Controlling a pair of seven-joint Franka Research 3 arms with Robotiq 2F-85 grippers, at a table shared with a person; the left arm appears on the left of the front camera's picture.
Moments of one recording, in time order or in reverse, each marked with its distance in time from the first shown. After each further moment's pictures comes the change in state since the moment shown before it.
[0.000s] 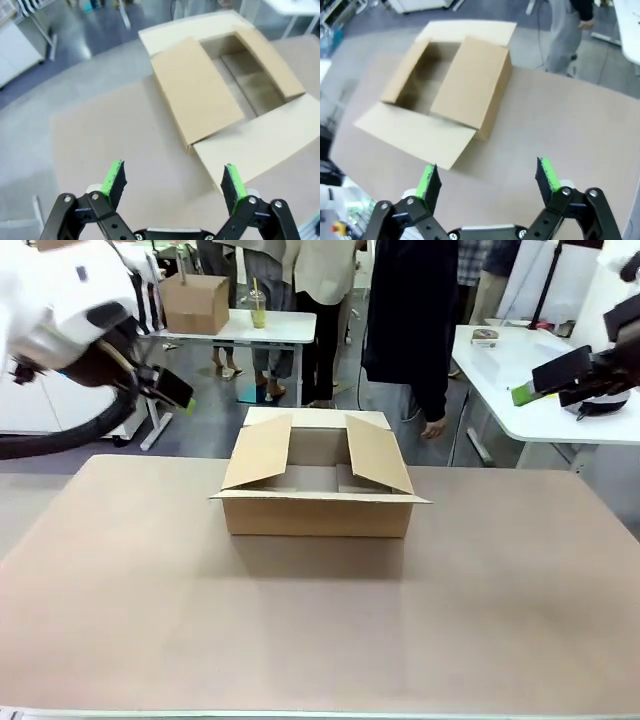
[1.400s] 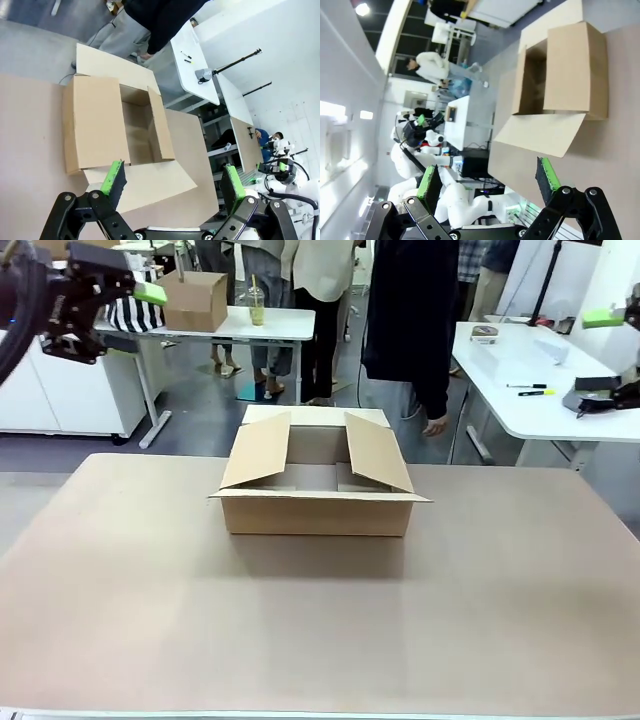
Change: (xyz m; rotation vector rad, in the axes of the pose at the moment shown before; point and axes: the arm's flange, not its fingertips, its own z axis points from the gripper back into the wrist) left arm 0.013 0.074 0.035 -0.555 -0.253 0.700; right arm -0.011 -0.085 0.029 0.658 -0.033 -0.651
